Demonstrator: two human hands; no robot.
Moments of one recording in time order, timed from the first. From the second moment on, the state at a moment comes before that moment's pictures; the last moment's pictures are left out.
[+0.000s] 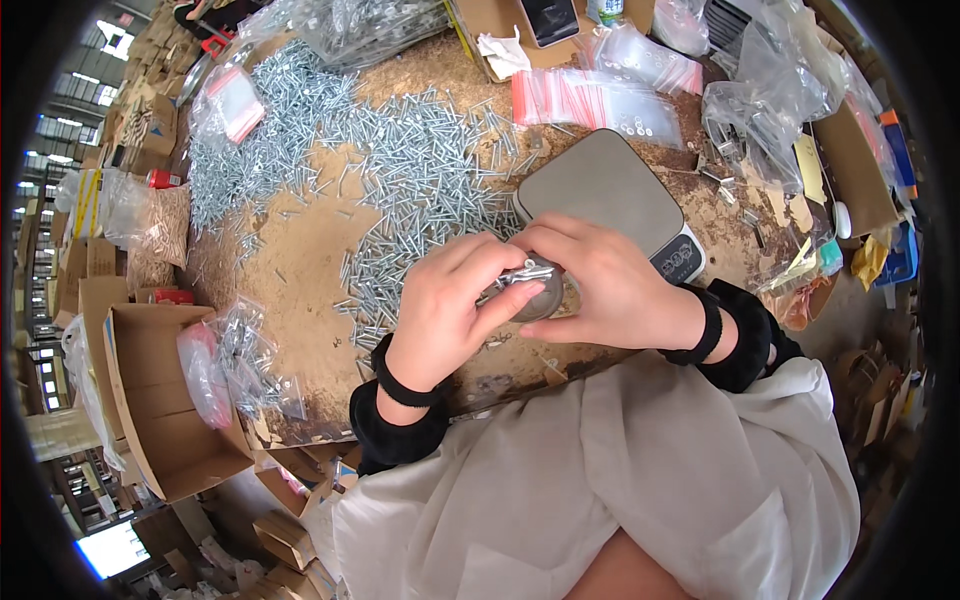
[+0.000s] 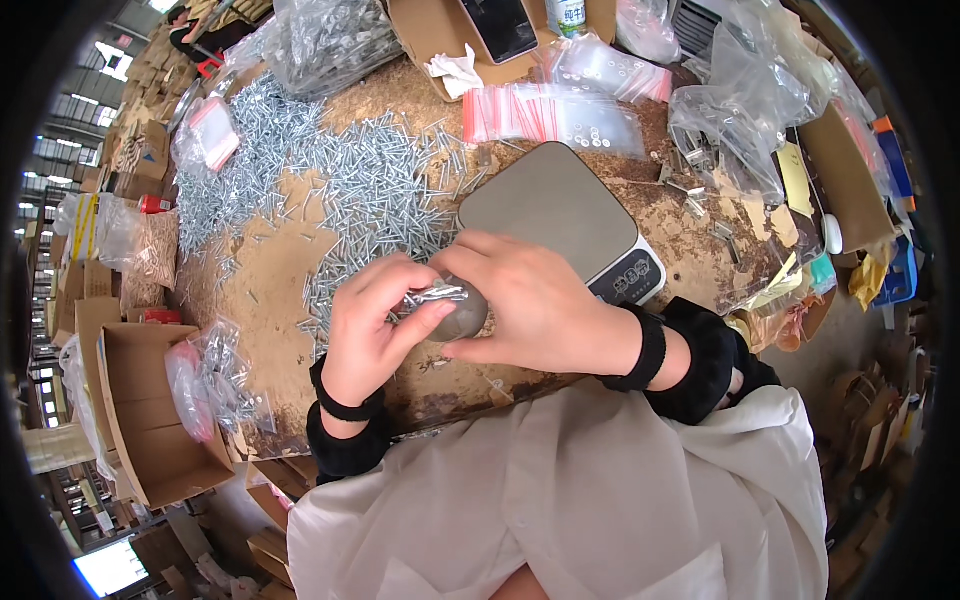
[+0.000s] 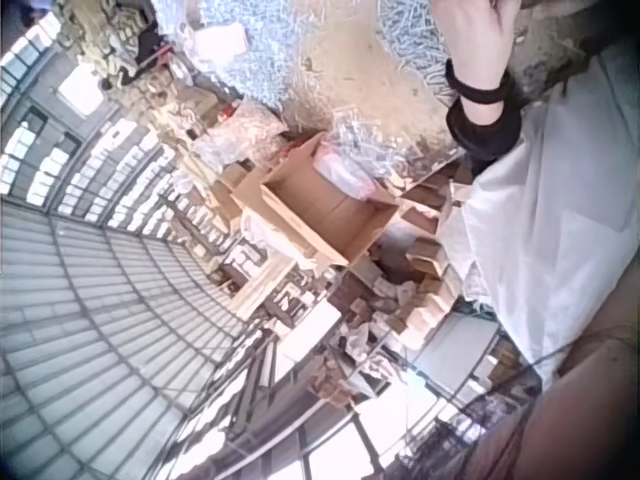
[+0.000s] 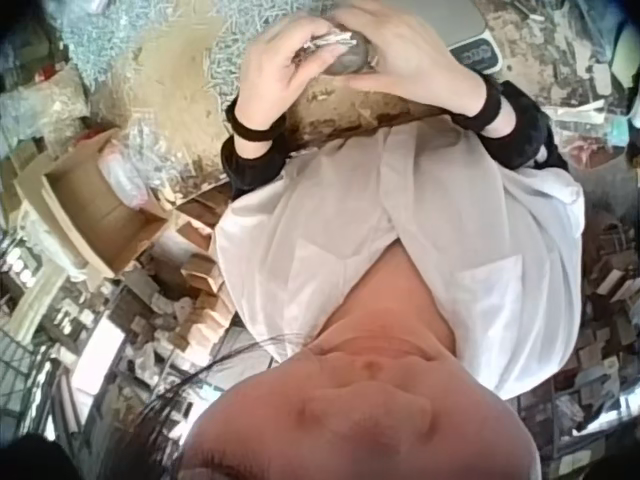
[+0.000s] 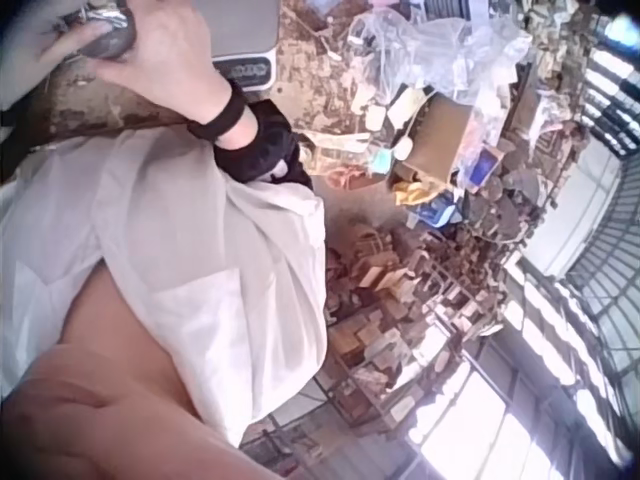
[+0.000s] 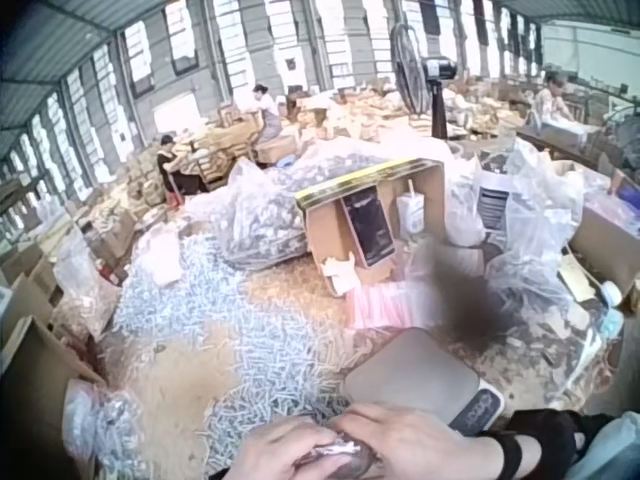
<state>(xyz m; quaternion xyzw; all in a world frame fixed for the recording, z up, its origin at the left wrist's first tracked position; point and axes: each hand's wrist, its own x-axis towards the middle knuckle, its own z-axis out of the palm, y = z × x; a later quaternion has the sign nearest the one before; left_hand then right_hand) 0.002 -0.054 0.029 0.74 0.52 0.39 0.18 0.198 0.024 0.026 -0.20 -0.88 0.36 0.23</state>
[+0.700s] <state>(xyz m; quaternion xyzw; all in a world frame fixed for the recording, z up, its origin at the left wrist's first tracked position) -0.028 -0.045 0.014 0.64 0.65 0.41 0.03 0.244 0.060 0.024 -0.34 -0.91 0.16 0.19</state>
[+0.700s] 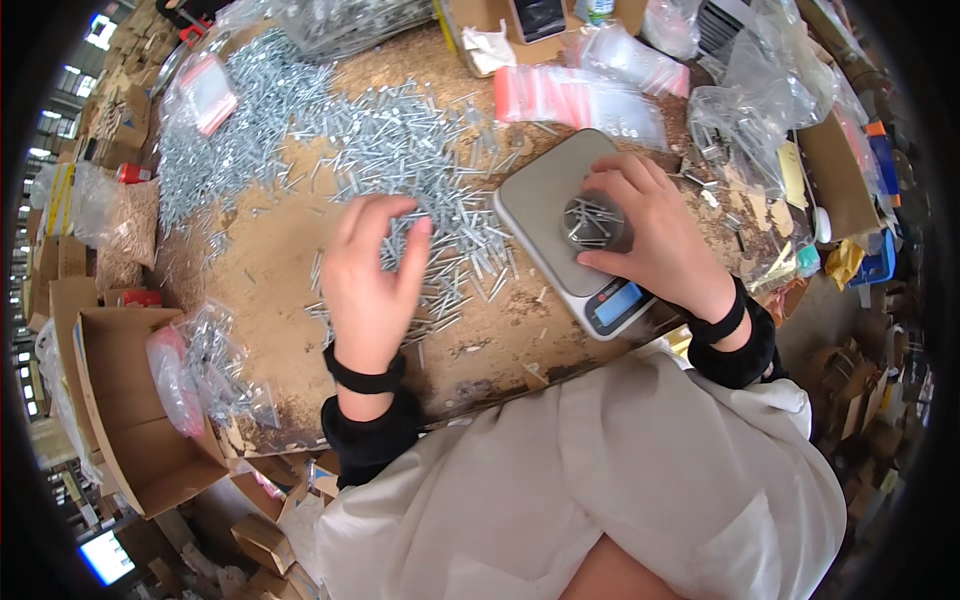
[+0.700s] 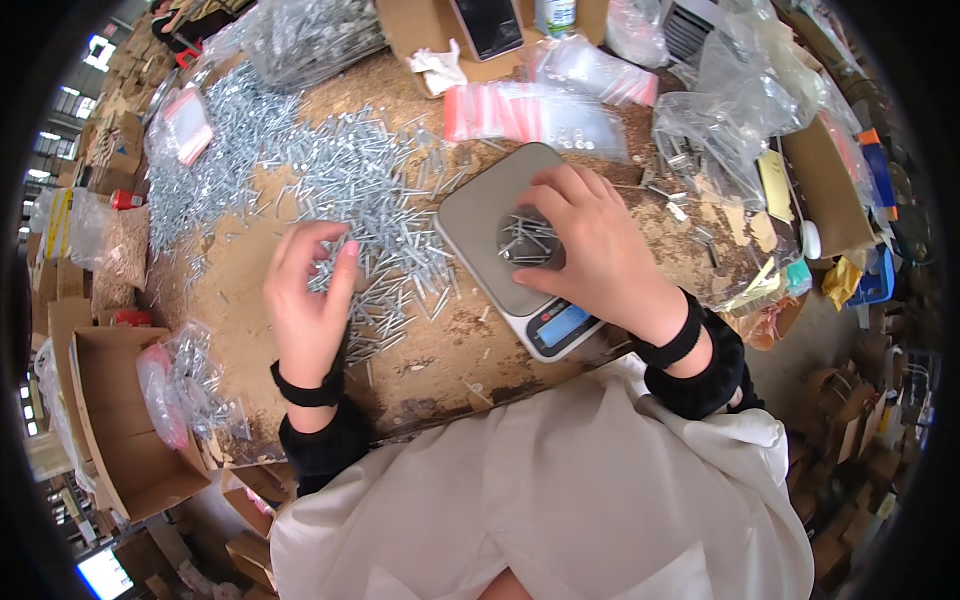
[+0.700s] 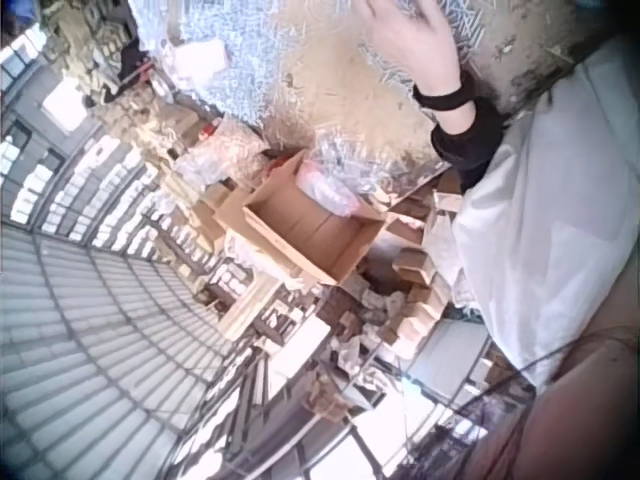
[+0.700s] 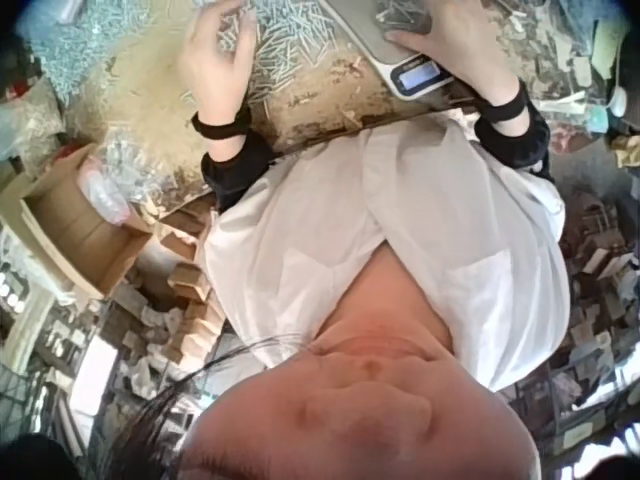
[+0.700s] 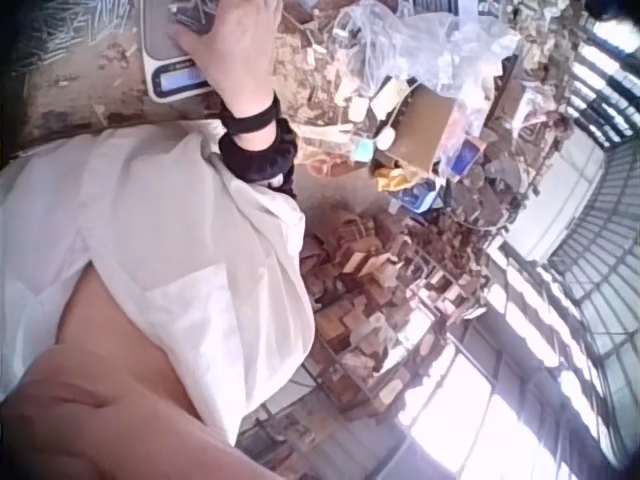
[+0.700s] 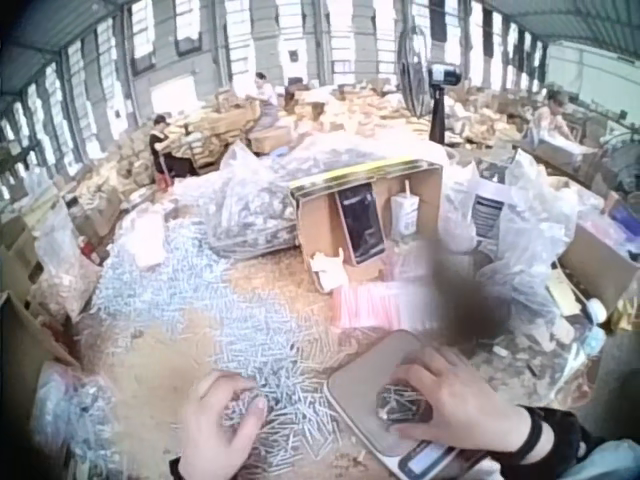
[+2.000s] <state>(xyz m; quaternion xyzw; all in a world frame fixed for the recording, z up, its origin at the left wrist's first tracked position) -0.043 -0.040 -0.020 0.65 0.72 0.21 0.06 0.381 0.094 -0.007 -0.49 -0.84 0.09 0.21</state>
